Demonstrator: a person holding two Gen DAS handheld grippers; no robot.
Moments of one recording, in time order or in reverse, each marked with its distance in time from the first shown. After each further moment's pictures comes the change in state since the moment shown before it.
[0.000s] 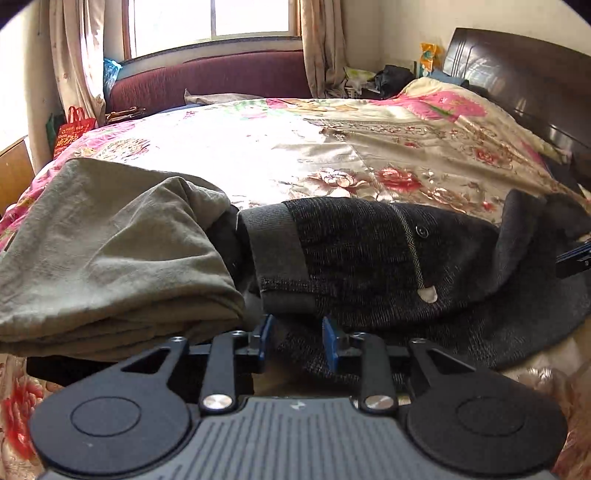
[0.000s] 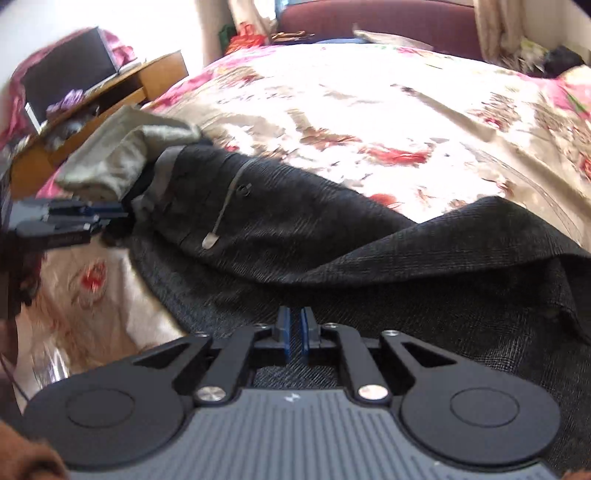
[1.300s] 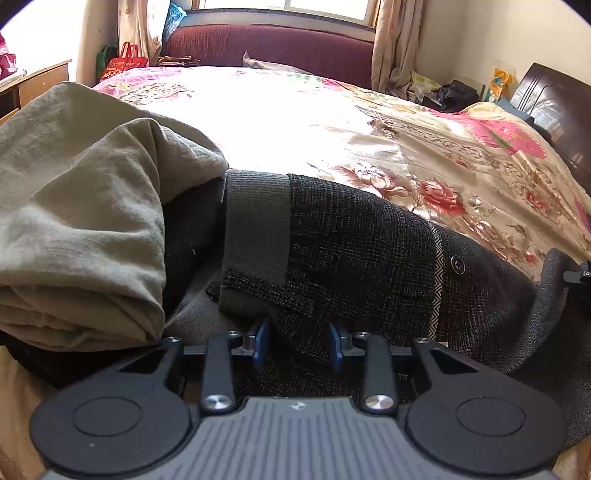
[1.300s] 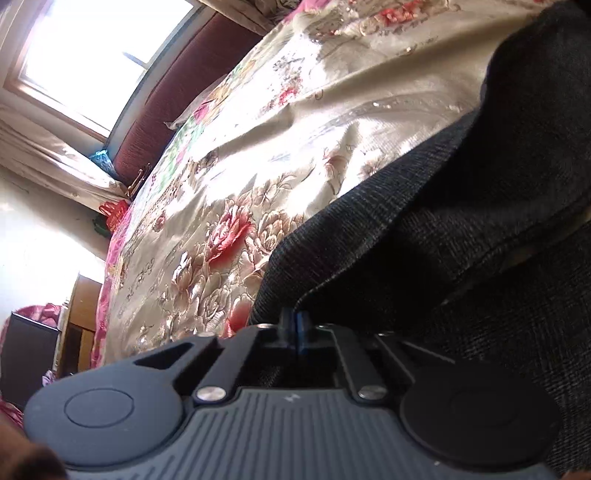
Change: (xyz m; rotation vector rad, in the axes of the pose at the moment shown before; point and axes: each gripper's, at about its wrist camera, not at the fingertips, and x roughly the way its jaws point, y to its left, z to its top) left arm 0.062 -0.019 0.007 -0.267 0.045 0.076; right arm 0.042 -0.165 0.008 0.851 -0.209 0.067
